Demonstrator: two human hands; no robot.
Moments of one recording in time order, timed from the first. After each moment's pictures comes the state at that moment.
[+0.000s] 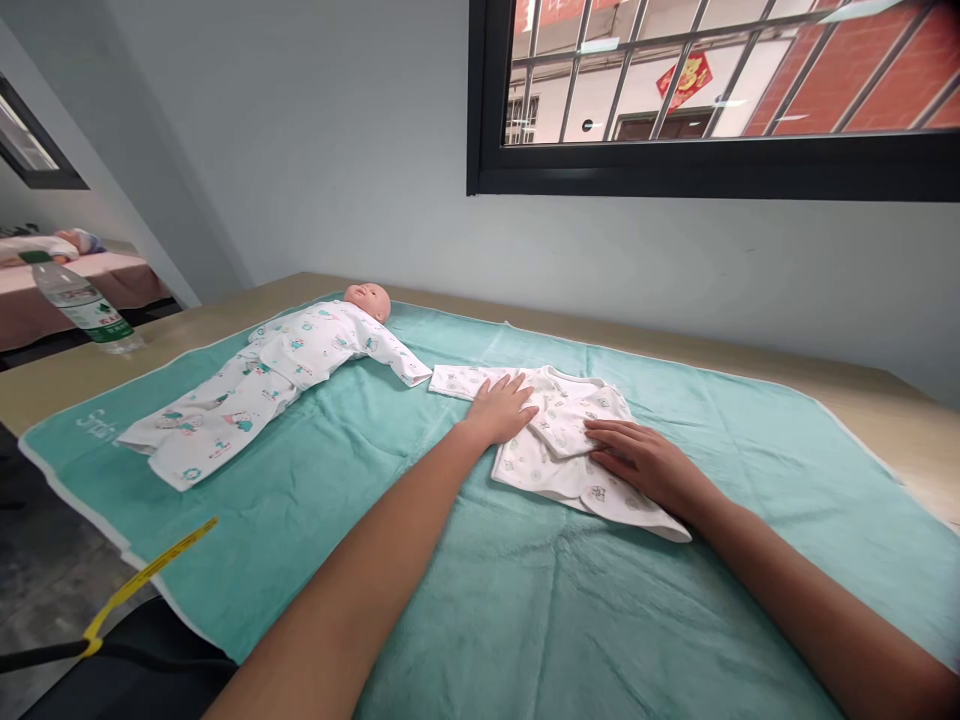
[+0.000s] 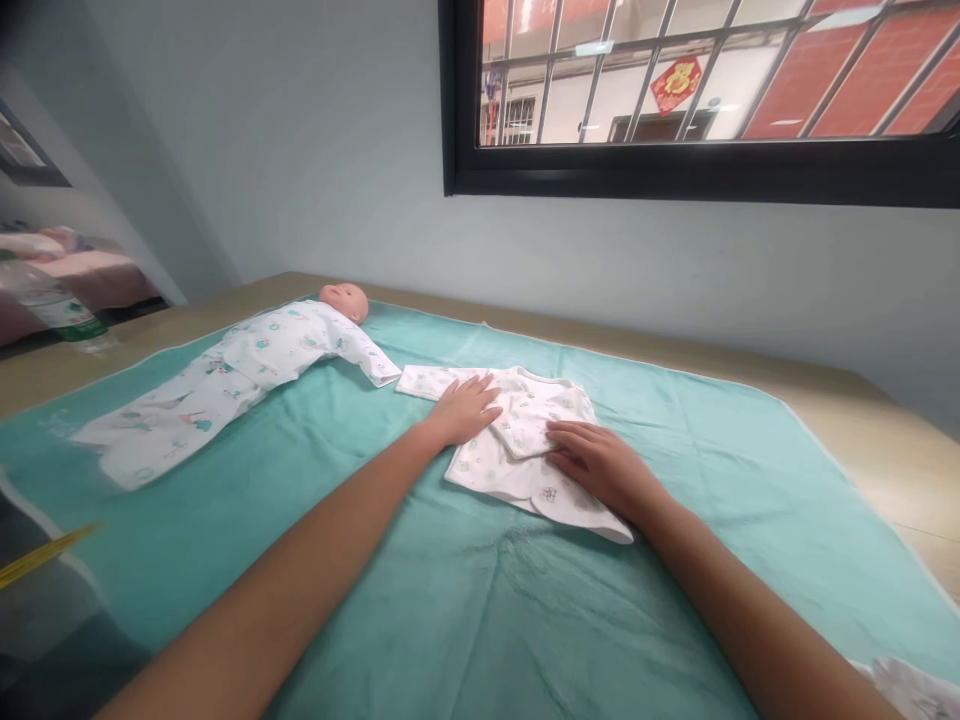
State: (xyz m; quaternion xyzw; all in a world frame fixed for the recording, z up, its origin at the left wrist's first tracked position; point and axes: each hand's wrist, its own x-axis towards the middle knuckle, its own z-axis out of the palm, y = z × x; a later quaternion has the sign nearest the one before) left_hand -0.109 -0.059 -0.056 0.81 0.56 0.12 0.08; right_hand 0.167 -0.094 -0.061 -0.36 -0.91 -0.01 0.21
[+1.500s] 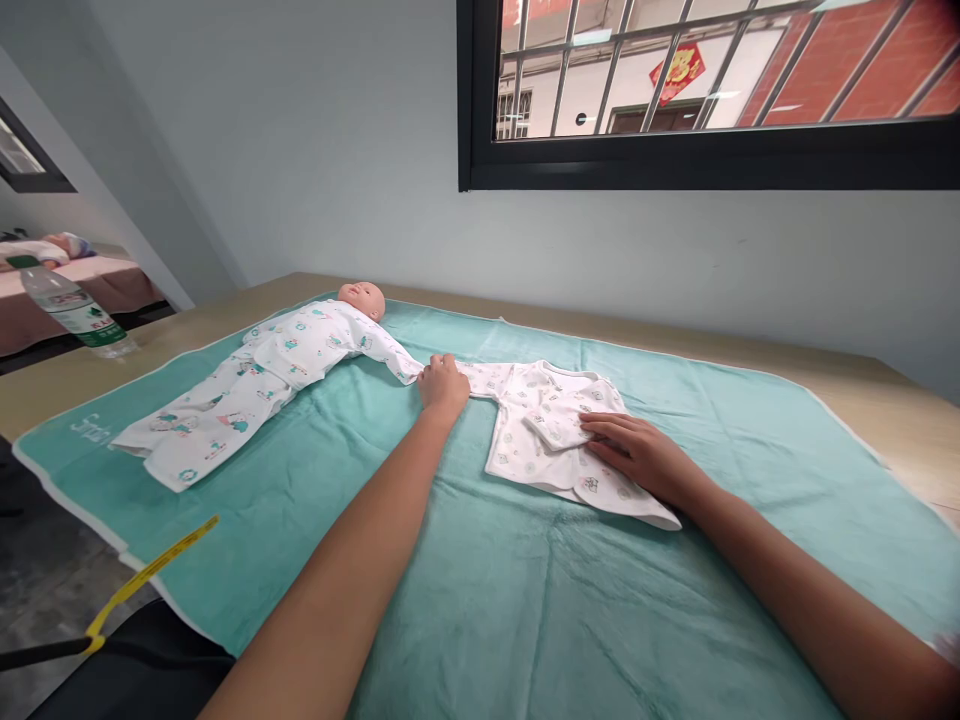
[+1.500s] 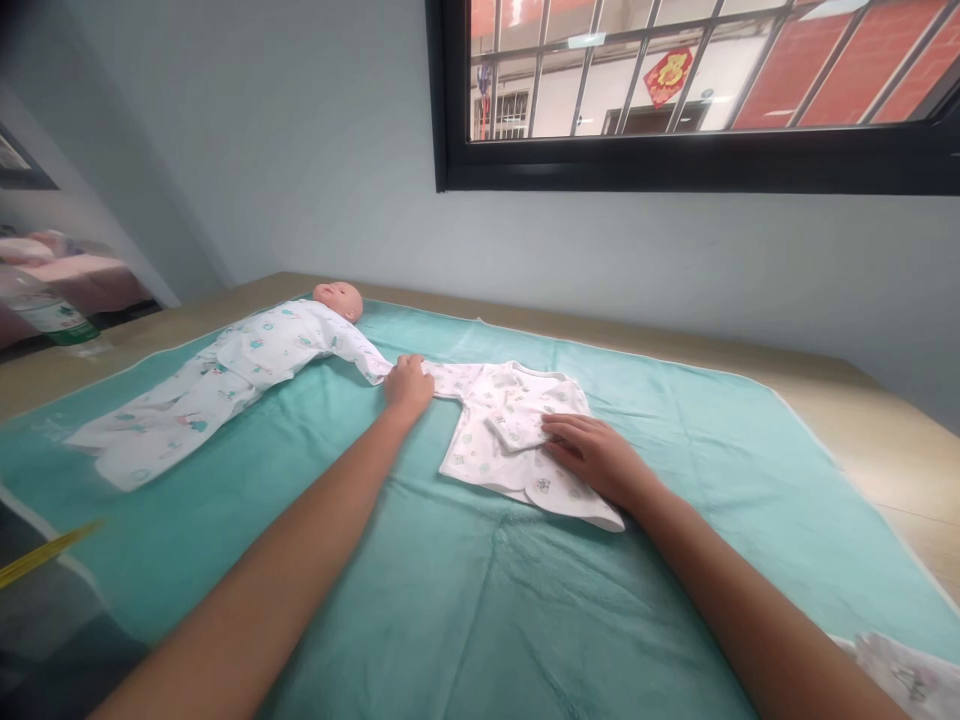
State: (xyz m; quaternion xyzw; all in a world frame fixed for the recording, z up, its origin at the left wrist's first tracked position) left_hand -0.165 -0.040 -0.057 0.57 0.79 0.23 0.01; right_hand 0.167 -0.095 -0.059 -0.37 -0.90 0.01 0.21
